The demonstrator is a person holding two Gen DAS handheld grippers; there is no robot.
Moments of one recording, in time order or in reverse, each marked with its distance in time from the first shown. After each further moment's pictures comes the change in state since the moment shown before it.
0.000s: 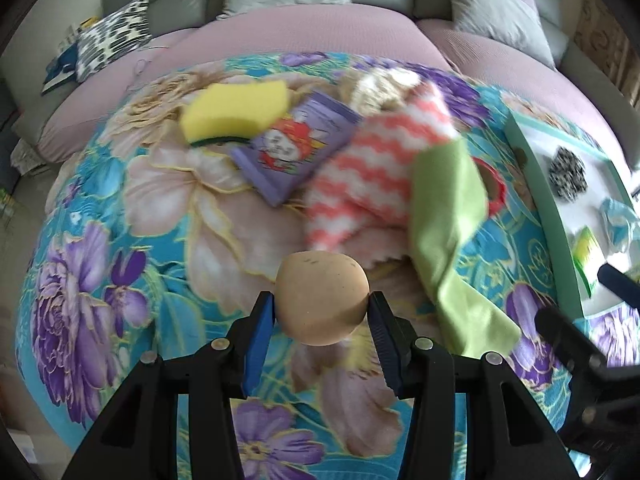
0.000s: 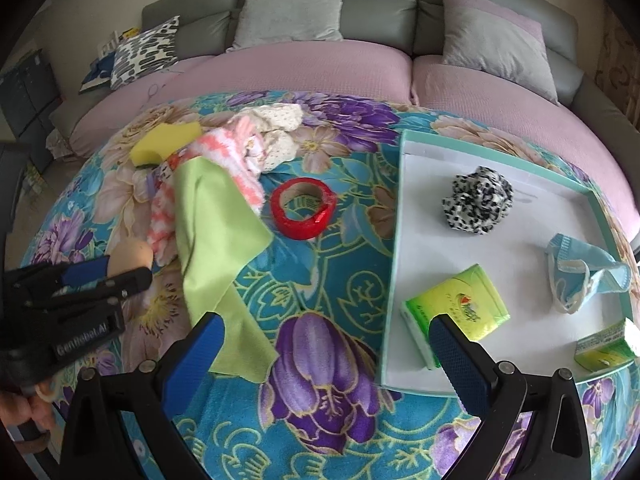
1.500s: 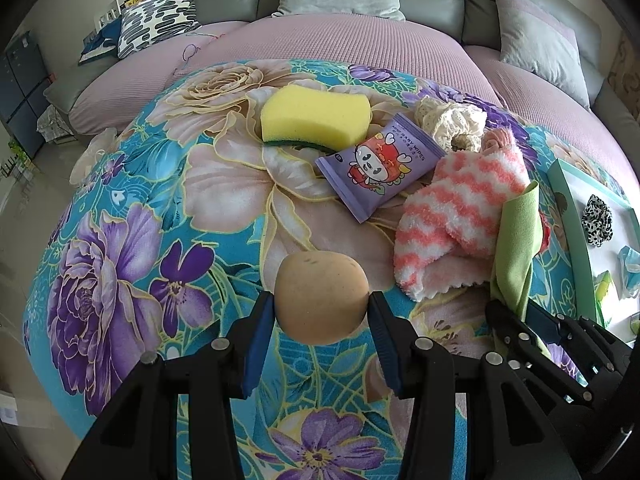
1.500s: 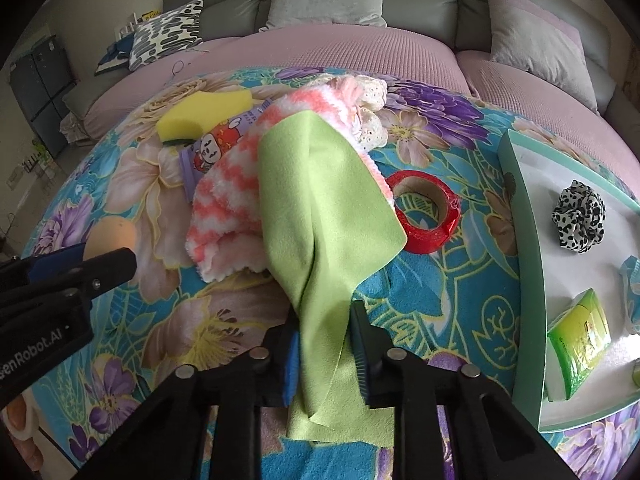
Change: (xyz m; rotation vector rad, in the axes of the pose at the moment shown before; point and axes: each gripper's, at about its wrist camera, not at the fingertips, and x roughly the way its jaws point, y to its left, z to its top) left arm -0.004 0.047 0.003 -0.116 -0.027 0.052; right arm 0.051 0.067 0.013 -0.032 0.029 0.059
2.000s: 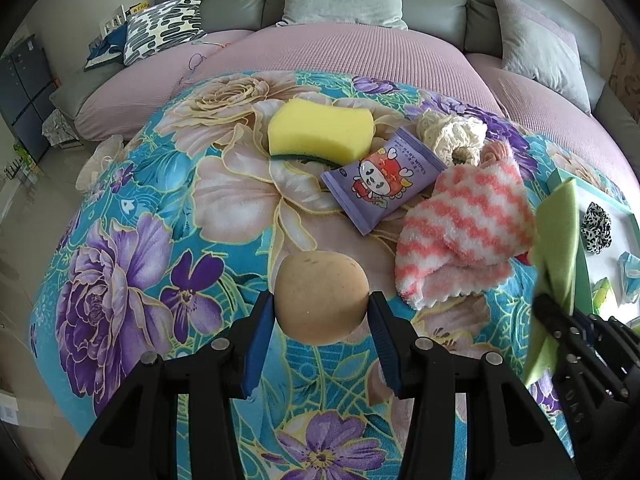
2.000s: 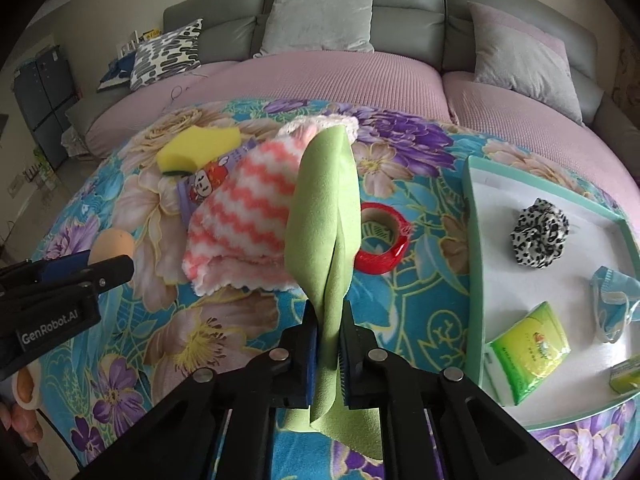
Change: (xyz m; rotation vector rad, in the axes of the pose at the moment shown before) left arm -0.010 0.002 0.003 -0.002 -0.035 0.016; right arm -0.036 -0.023 0.000 0.003 -0.089 -0.017
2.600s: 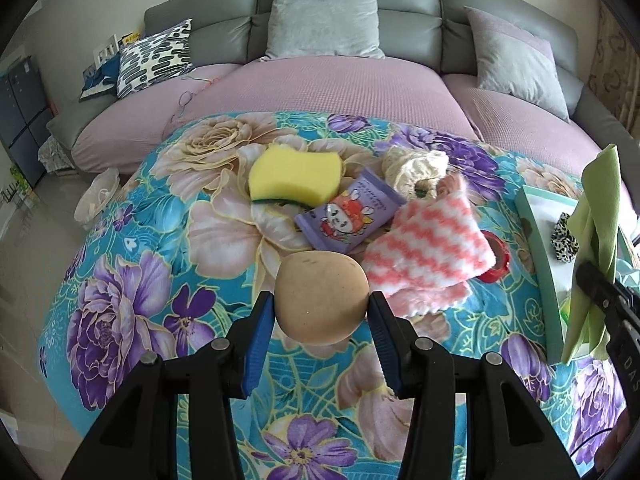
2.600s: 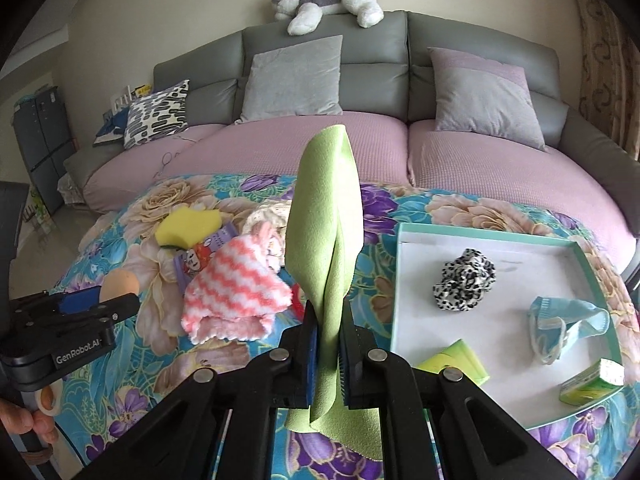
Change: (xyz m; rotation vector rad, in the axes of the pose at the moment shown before) left arm -0.036 -0.023 0.007 0.055 -0.099 -0.024; right arm -0.064 -0.041 0.013 0.072 -0.191 -0.036
